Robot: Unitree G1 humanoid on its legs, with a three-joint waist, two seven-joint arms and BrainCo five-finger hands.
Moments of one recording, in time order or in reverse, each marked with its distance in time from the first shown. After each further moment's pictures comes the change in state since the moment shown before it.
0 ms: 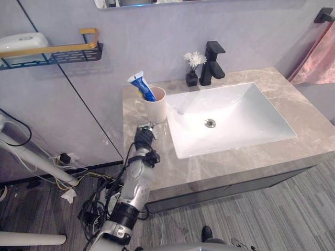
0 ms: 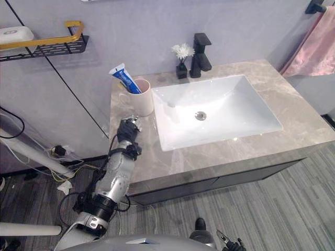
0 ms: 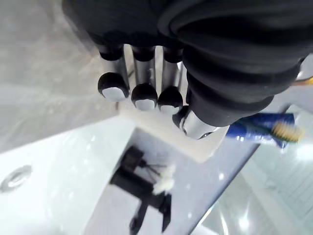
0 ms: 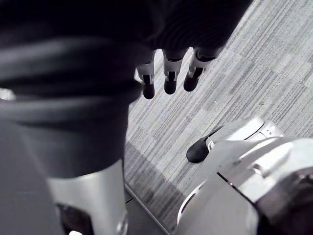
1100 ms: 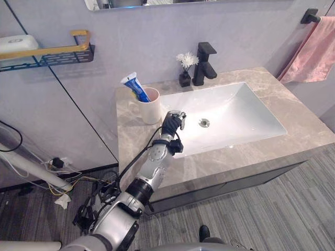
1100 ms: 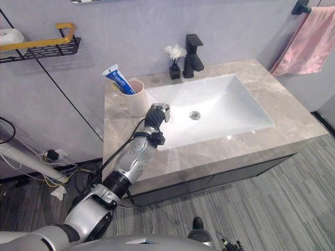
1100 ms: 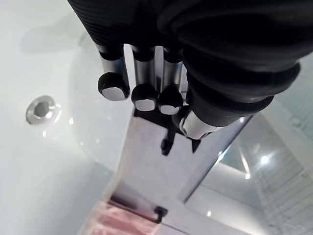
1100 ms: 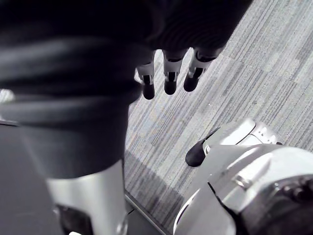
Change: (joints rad) left arm -0.326 -0.019 -0.139 0.259 0.044 0.038 0.027; right arm 0.008 0.013 -0.006 -0.001 0.037 0.001 -0.001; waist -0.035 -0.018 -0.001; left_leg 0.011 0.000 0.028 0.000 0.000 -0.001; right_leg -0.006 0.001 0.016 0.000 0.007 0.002
